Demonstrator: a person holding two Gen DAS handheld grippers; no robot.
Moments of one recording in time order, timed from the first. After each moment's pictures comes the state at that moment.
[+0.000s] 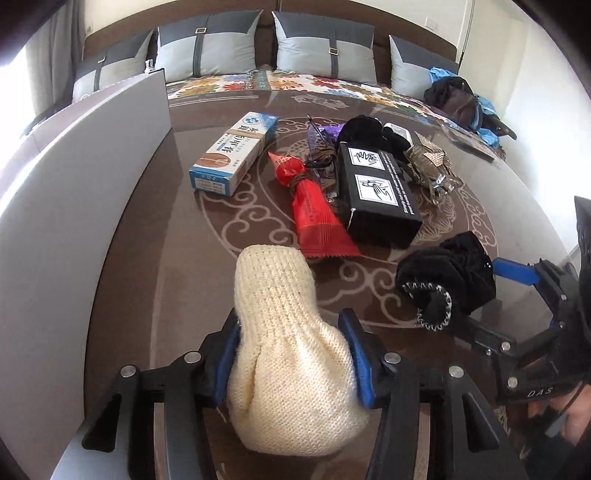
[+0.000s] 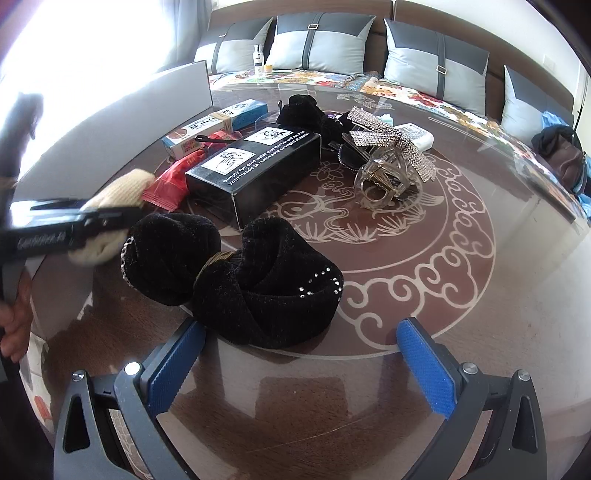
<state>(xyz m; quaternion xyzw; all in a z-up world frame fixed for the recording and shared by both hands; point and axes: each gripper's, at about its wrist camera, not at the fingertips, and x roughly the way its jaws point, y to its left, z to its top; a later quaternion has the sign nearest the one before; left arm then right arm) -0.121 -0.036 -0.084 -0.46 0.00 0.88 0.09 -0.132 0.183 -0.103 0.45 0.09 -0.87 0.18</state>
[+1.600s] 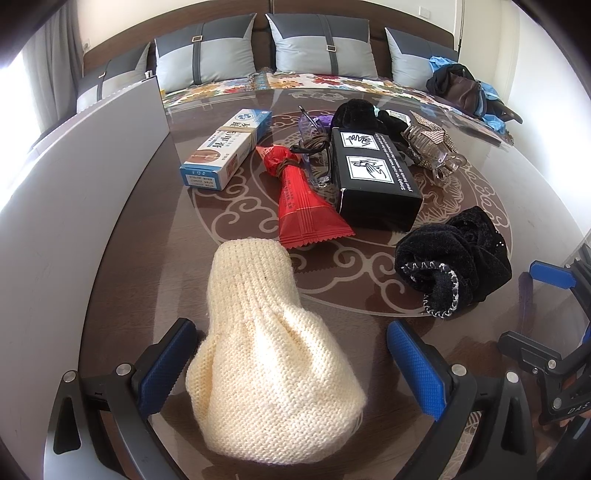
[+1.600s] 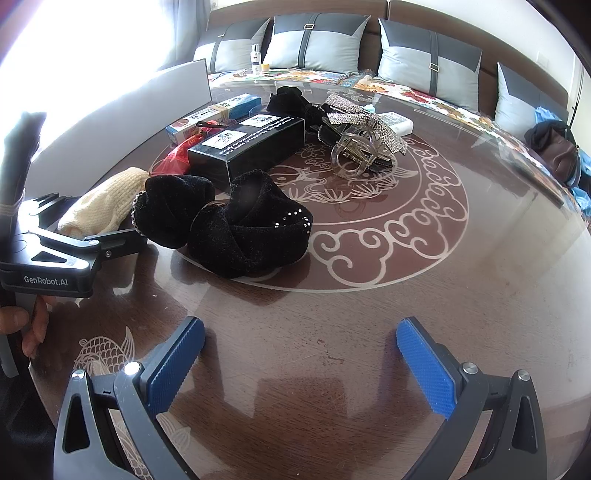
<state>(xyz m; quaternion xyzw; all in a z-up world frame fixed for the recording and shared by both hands) -0.128 -0.022 -0.097 -0.46 0.04 0.89 0.07 -0.099 0.210 -0.101 0.45 0.10 -0.87 0.18</state>
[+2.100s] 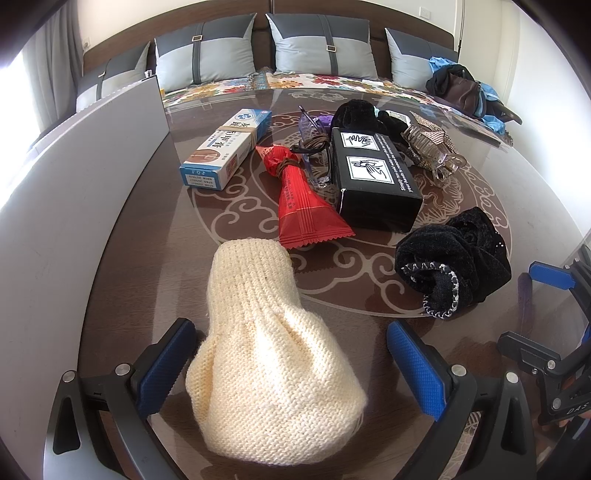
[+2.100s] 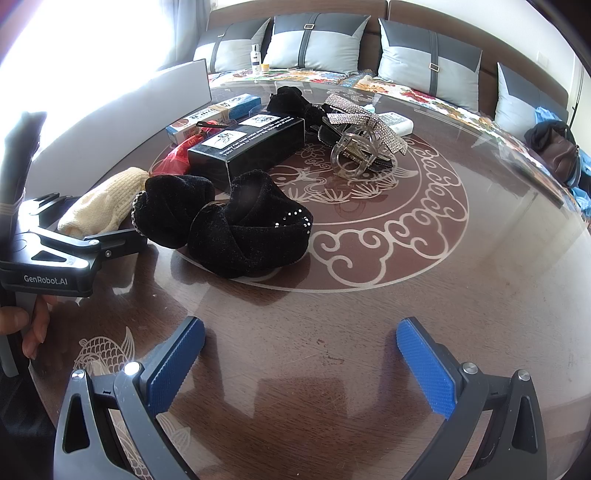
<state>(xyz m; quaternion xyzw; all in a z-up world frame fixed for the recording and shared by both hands) -0.128 -0.022 -0.097 -0.46 0.03 0.89 0.07 -0.099 0.209 -0.101 0.45 0.10 -0.87 0.18</state>
